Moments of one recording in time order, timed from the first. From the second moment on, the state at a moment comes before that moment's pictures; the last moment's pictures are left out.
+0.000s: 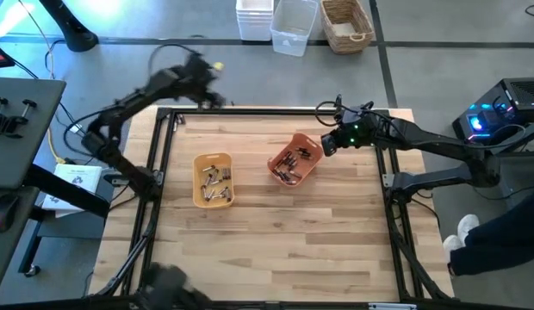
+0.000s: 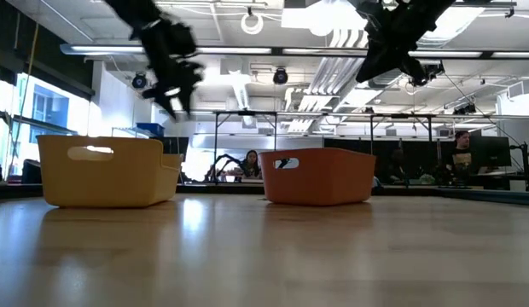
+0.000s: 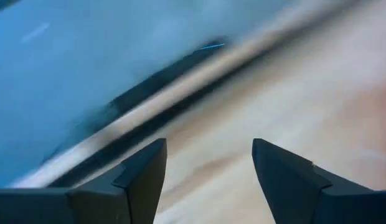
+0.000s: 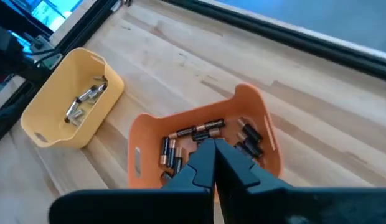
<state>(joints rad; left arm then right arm) 0.88 1.56 1.38 -0.84 -0.03 -0.06 -0.35 1.09 1.01 -0.65 0.10 0.59</state>
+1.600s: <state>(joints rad) 1.04 1.71 1.11 -0.85 -0.43 -1.11 -0.81 1.51 1.01 -0.11 -0.70 0.39</state>
